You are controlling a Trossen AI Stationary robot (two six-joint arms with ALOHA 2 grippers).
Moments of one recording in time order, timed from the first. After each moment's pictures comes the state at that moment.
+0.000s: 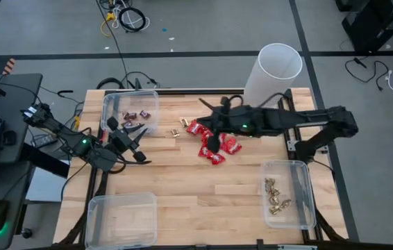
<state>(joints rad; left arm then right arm) -0.55 0.81 0.68 -0.32 -1.30 -0.08 0.06 1.49 1.44 -0.35 0.35 0.12</state>
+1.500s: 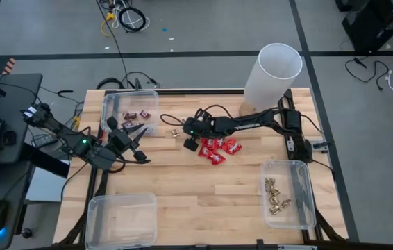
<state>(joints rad) -0.55 0.81 0.68 -0.28 -1.32 -0.08 -0.15 2.08 1.44 -0.31 0.34 0.19</state>
